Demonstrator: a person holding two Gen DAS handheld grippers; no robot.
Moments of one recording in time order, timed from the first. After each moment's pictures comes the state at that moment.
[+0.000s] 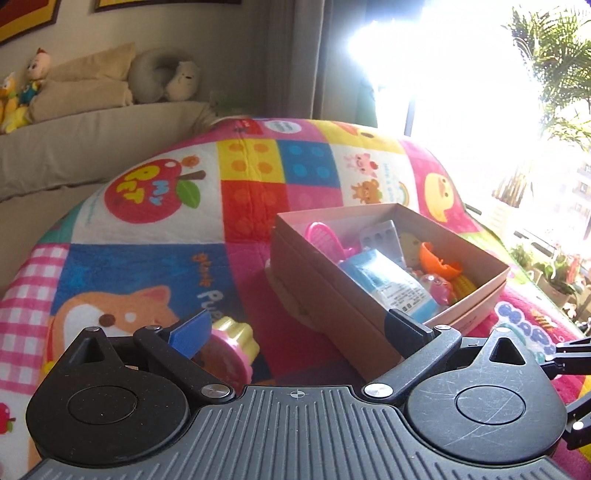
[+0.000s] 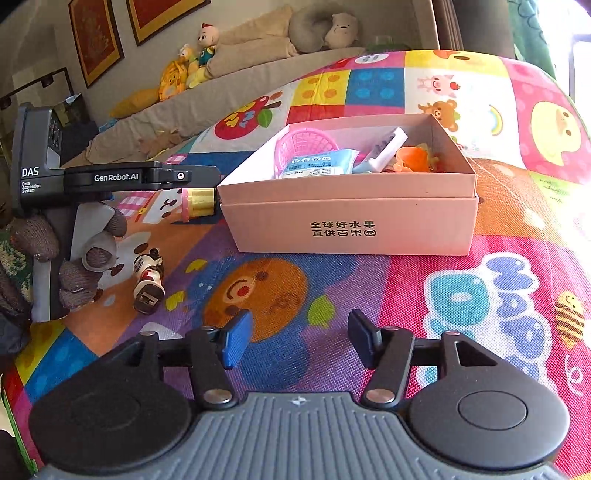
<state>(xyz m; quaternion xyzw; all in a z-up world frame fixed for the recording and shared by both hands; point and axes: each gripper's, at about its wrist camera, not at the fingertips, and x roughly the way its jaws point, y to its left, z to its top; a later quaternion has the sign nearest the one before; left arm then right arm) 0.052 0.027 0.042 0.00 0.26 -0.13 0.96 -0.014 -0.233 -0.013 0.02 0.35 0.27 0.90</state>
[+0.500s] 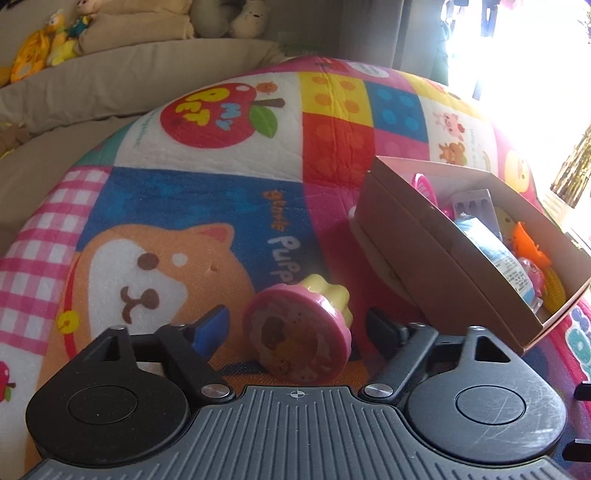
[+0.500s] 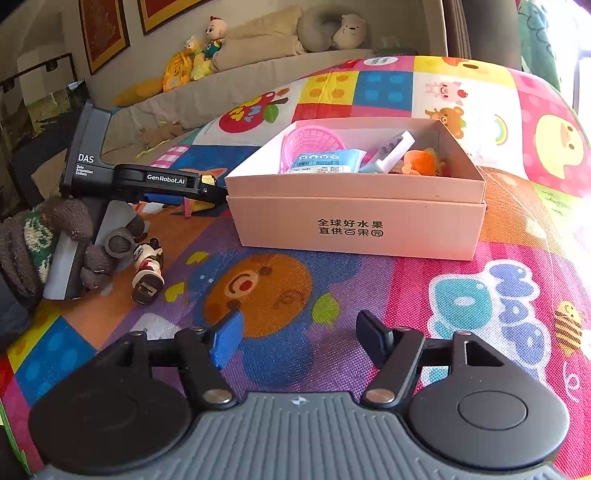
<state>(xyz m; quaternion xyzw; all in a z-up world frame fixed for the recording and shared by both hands) 0.099 0.058 0.009 -0.04 0.35 -0.05 0.94 -0.019 -0.223 -0.014 -0.01 0.34 0.27 0.90</state>
